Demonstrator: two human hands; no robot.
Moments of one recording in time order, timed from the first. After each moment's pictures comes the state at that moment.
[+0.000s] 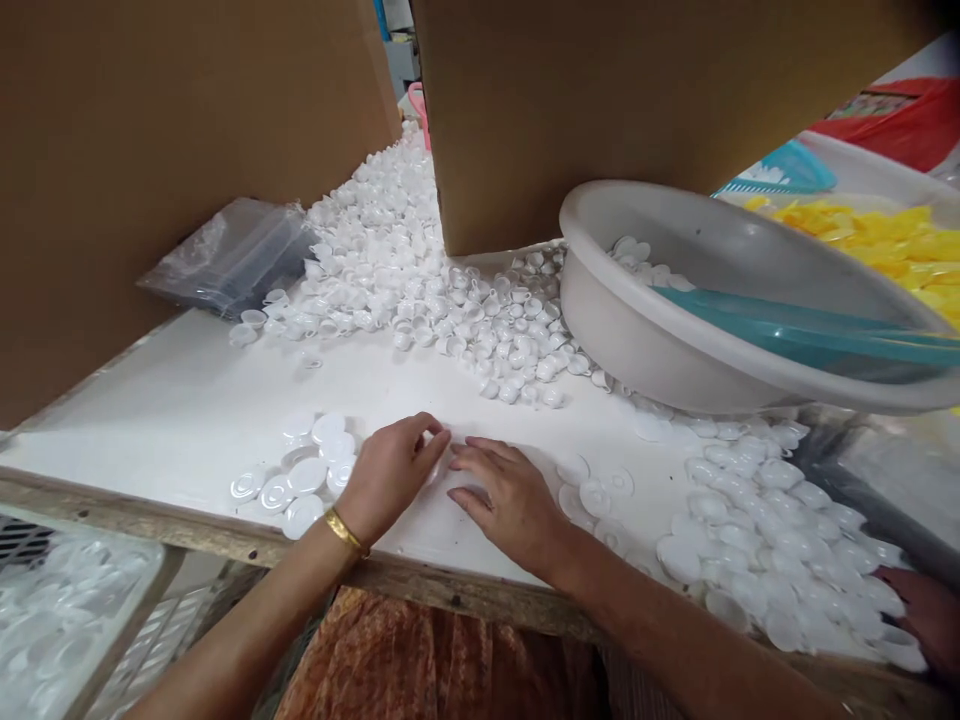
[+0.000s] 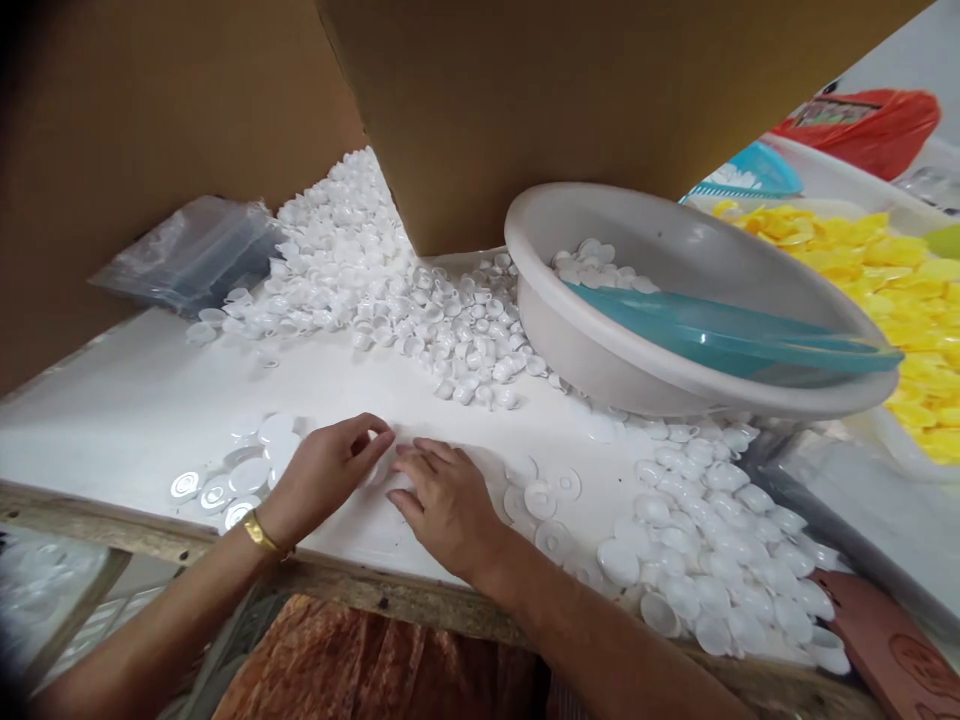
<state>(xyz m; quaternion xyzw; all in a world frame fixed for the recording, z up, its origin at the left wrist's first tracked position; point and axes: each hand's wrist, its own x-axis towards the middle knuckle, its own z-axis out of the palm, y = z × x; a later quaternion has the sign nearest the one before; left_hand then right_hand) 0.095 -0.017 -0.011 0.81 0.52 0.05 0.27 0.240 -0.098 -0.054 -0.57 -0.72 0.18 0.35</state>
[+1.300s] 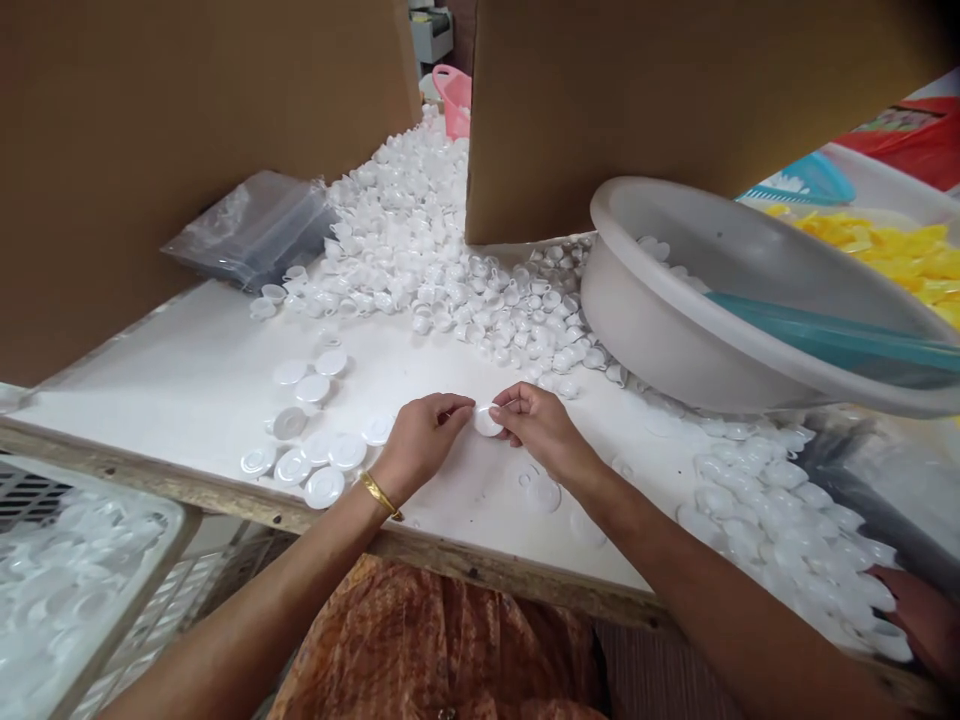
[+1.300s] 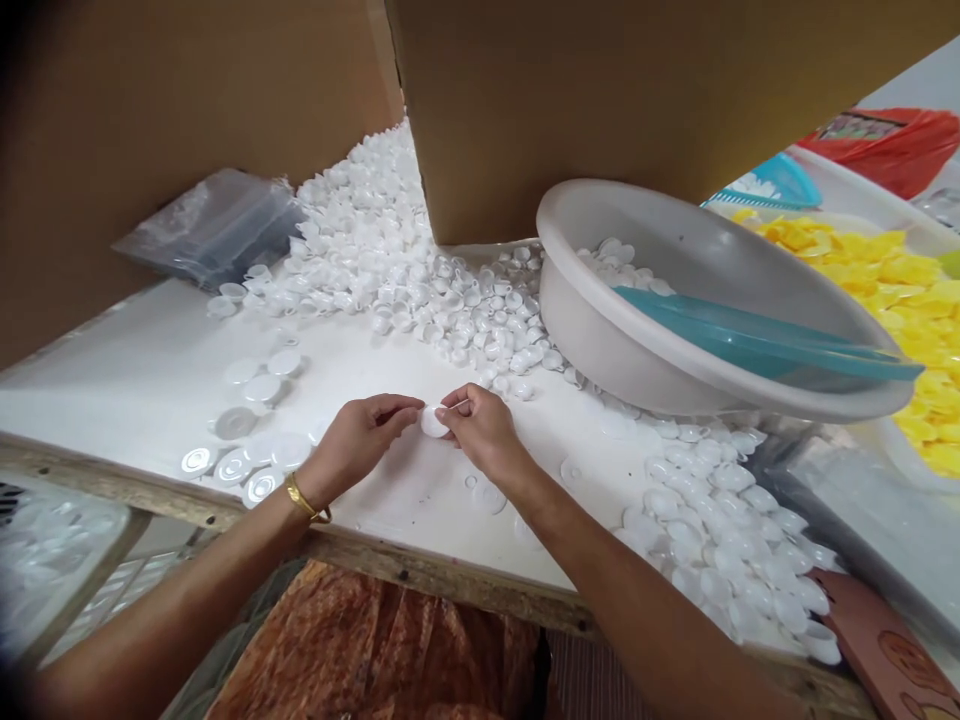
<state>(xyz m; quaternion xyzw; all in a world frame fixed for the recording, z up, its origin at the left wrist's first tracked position) 0.099 -0.013 -0.021 0.72 0.52 0.17 0.42 0.254 -0.054 -0.034 -0.66 -0.35 0.54 0.40</state>
